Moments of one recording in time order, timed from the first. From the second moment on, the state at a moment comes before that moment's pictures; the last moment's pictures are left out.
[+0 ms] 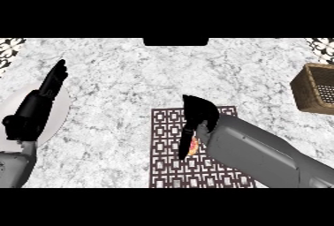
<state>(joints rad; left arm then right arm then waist) -0.21 0.48 -0.10 -1.52 0.07 0.10 -0.03 -0.91 -0.35 0.98 -1.29 -0.15 -0.02 1.20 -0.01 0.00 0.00</state>
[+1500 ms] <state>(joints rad) -0.19 0.43 -0.06 -1.54 0.00 0.05 -0.02 -0.65 -0.26 0.89 -1.27 0.11 -0.06 1.15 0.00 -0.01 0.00</state>
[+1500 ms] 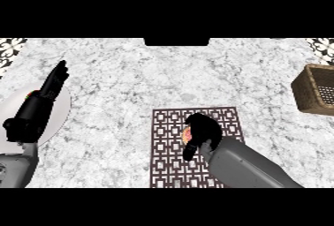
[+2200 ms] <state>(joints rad) -0.18 0.39 -0.03 -1.55 -0.03 0.04 -0.02 -0.60 -0.33 0.81 -1.24 0.31 0.00 1.00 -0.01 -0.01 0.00</state>
